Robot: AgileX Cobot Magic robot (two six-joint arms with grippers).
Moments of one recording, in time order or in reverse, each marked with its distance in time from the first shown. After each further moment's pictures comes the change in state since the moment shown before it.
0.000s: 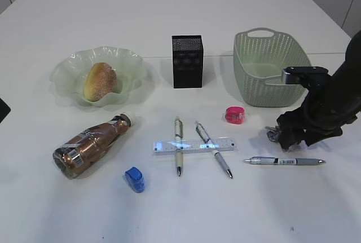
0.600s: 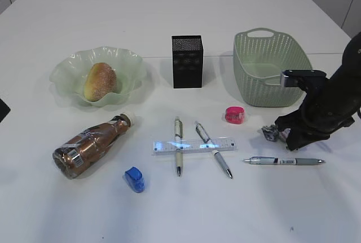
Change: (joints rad) left arm 0.000 0.000 0.000 0.002 0.000 0.000; right arm 0.000 0.024 -0.002 0.014 -0.016 0.000
